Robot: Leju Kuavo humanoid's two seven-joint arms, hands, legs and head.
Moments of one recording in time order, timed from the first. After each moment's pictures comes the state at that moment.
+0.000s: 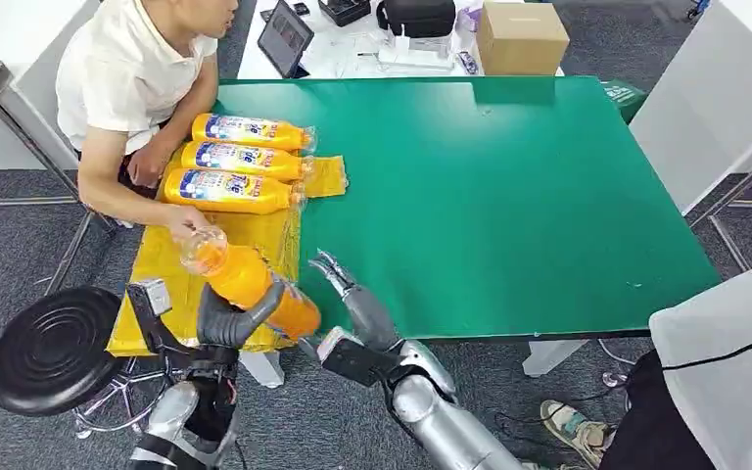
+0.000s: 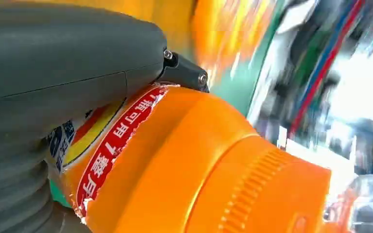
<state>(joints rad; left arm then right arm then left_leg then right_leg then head) -0.14 -0.11 -0.38 -1.36 0.28 0.17 -0.28 -0.31 0.18 0.64 -0.96 0.49 -0.28 -0.55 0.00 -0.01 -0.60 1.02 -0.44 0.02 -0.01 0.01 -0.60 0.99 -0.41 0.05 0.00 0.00</state>
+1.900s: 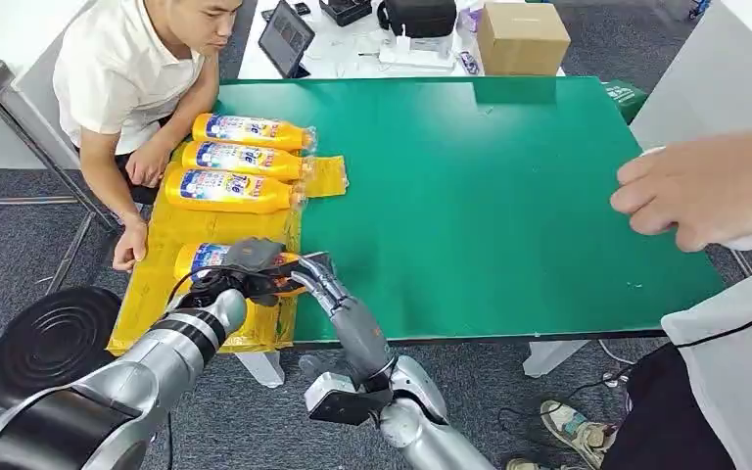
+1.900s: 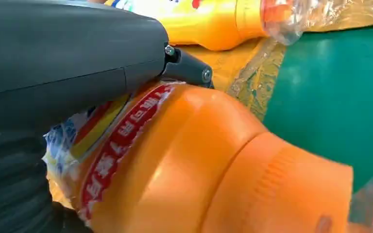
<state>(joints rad) -0.81 -0.15 -0.47 -0.37 -1.08 0.01 0.15 -0.26 0.21 0.68 -1.01 0.54 -0.39 -0.68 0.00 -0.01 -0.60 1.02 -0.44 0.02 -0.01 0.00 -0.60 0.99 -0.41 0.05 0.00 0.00</state>
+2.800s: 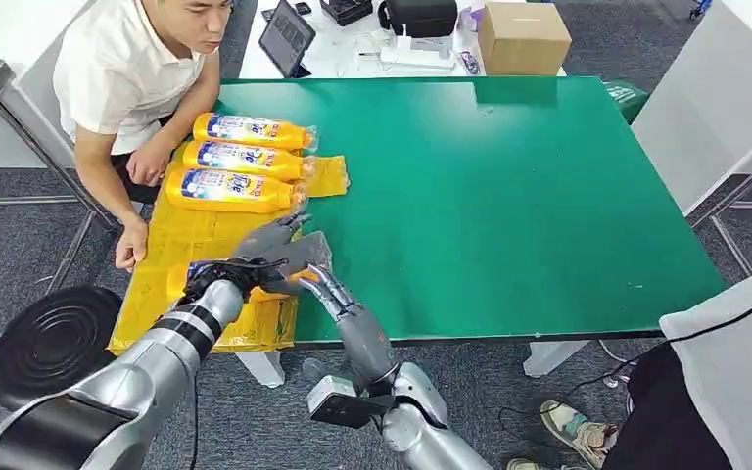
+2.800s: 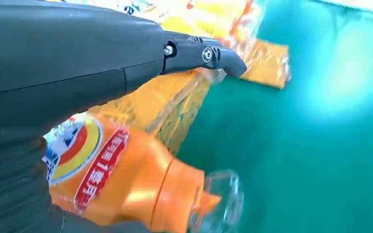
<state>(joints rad) -0.77 -0.14 -0.41 -0.48 -0.86 0.00 -0.15 -0.26 0.20 0.68 -0.94 0.54 -0.46 -0.70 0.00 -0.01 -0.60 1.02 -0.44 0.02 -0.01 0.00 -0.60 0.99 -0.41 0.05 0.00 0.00</state>
